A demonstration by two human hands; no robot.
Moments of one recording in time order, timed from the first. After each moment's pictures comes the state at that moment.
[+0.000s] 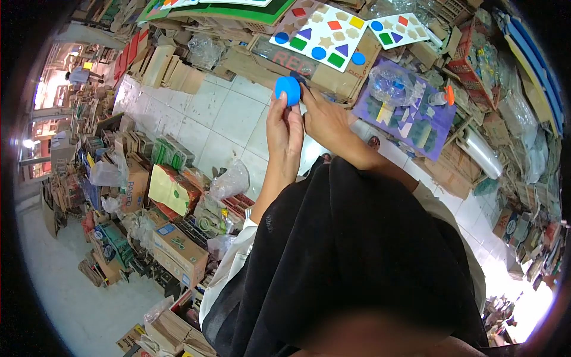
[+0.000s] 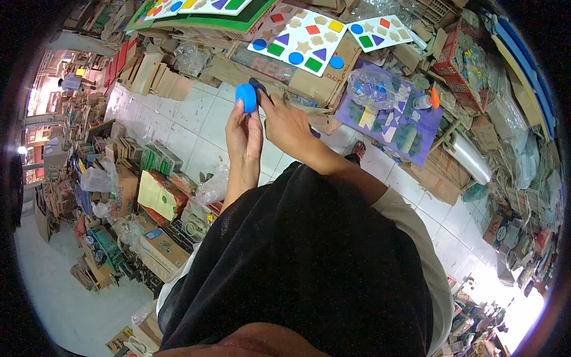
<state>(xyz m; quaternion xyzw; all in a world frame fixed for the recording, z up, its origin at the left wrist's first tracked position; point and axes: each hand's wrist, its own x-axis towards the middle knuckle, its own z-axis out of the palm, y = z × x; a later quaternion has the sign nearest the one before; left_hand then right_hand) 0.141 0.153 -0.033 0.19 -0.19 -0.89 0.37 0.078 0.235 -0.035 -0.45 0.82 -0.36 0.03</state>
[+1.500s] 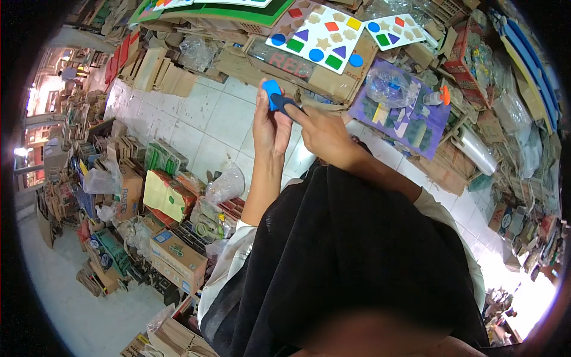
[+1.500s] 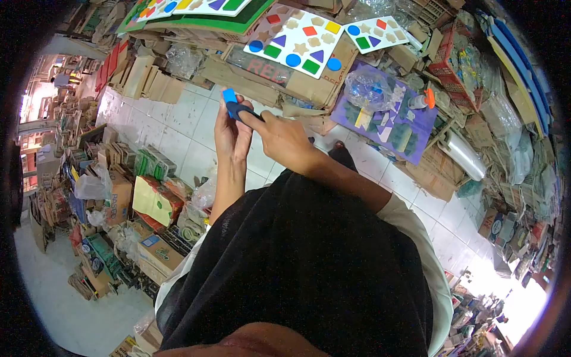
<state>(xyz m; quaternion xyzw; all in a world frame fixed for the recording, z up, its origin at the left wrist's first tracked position) 0.150 0.109 -0.041 0.11 -0.20 -0.93 0.28 0.088 0.231 -0.019 -0.54 0.77 -0.33 0.04</state>
